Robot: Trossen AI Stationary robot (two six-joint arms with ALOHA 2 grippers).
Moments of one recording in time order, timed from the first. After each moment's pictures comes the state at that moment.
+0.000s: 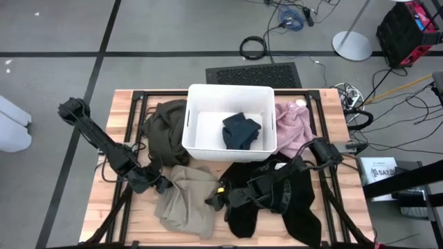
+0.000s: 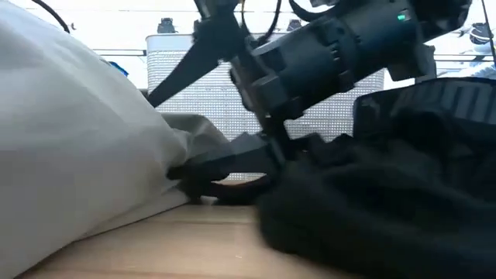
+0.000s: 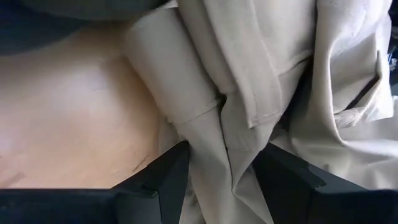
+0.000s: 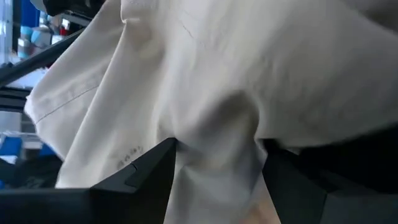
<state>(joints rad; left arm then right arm) -0.79 0.95 0.24 -0.18 -0.40 -1.63 0.41 2.17 1.20 0.46 0.31 1.40</state>
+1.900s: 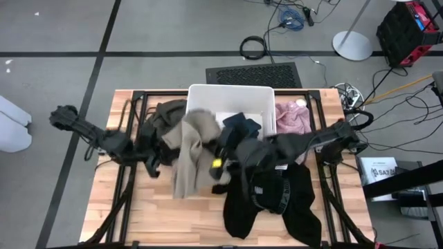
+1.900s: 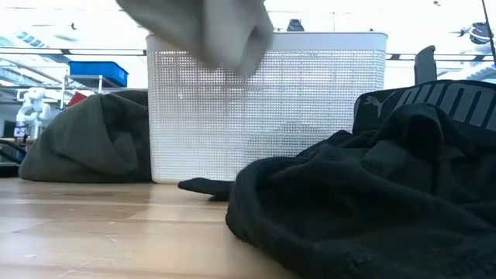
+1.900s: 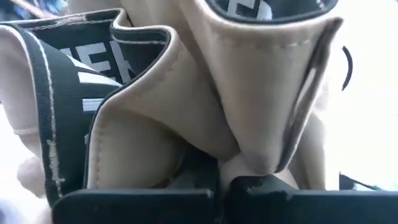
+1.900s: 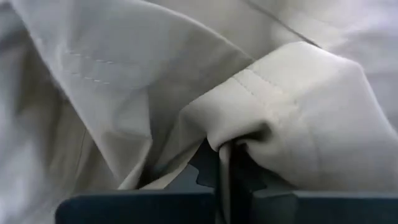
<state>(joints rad) -0.44 0.93 0.83 0.40 -0.41 -0.43 0.30 1.81 2.00 -0.46 0.66 0.31</state>
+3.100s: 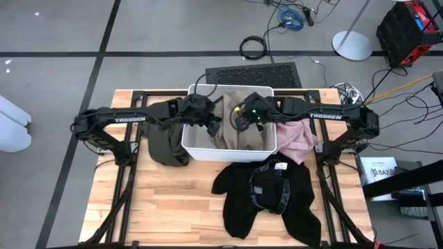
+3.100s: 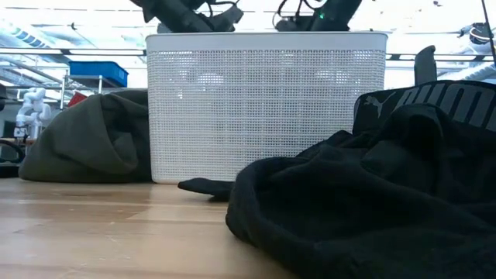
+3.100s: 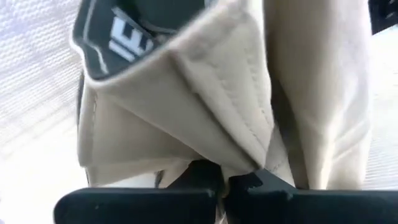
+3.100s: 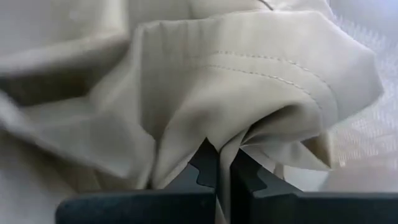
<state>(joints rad) 0.28 1.47 1.14 -0.30 -0.01 -0.43 -0.23 1.51 1.31 -0.70 0.31 0.63</state>
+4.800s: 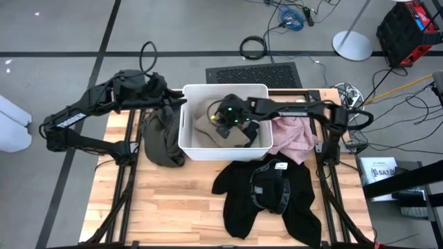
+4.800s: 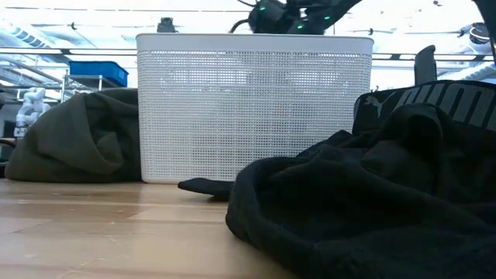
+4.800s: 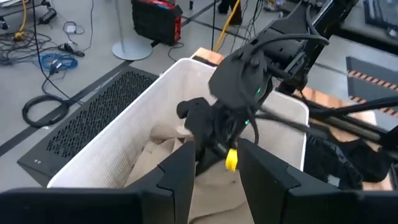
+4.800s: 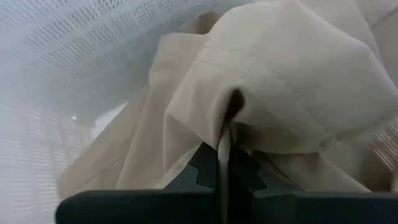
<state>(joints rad) 0.30 1.08 1.47 -0.82 -0.04 -0.18 -0.27 1.88 1.49 -0.46 0.01 0.27</state>
